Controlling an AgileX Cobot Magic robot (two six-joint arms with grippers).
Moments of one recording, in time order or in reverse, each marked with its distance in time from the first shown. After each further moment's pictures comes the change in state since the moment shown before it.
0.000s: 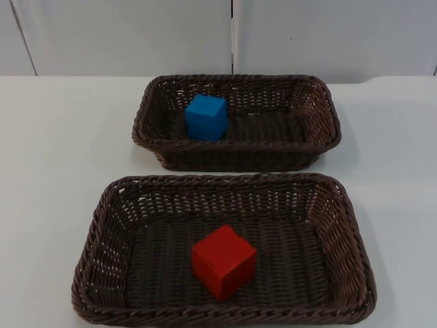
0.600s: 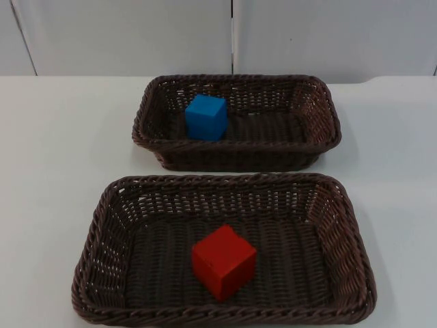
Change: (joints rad) right arm -0.320 0.000 0.000 0.000 0.002 0.000; left arm 0.000 0.000 0.000 0.000 0.000 0.000
